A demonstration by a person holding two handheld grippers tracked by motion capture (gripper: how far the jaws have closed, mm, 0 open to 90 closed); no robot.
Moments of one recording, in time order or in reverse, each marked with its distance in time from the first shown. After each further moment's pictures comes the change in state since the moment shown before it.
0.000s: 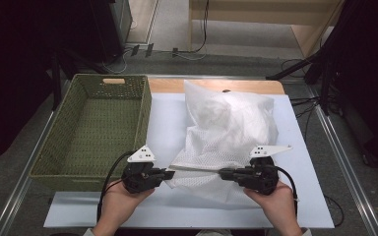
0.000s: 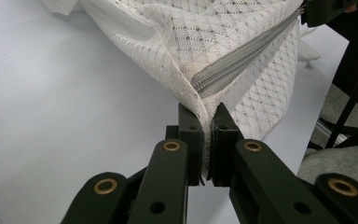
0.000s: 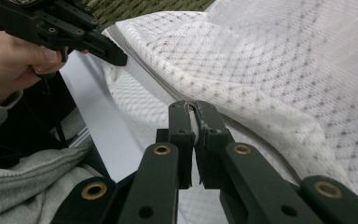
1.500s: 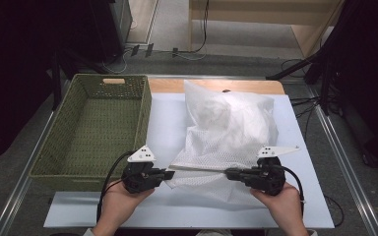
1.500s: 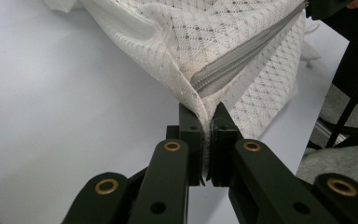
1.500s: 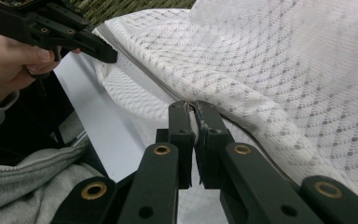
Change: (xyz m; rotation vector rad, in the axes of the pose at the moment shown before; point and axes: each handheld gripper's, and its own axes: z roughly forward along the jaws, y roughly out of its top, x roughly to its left) left arm 0.000 0.000 0.000 0.006 0.000 -0.009; right arm -0.008 -0.006 -0.012 -0.009 -0.018 0.034
